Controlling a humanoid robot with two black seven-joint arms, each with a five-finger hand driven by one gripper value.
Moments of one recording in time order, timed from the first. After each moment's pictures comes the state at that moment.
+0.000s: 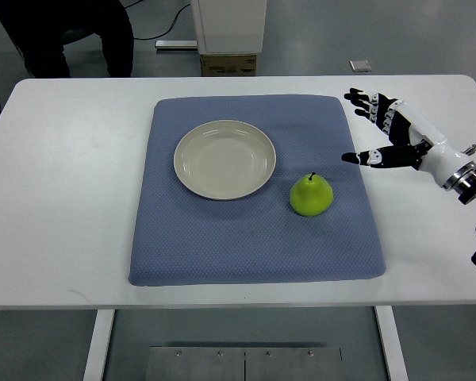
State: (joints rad) left arm -0.04 0.00 -0.11 -0.26 -0.03 0.06 -0.04; right arm 0.81 -0.65 0.25 1.19 -0.54 -0.01 0.61
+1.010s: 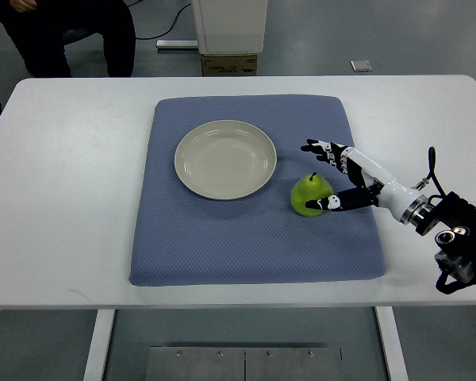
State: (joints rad) left arm -0.04 0.00 -0.11 -0.26 -0.03 0.06 -0.04; right arm 0.80 -0.49 0.11 1.07 -0.58 -0.06 0.61
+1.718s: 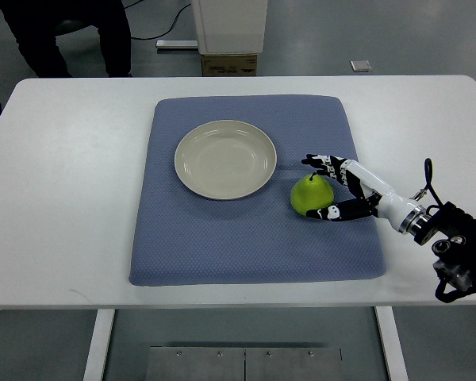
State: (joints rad) left arm -0.04 0.00 -0.11 -0.26 -0.03 0.06 -0.04; right arm 0.78 -0.48 0.08 1.04 -0.58 -0.06 0.61
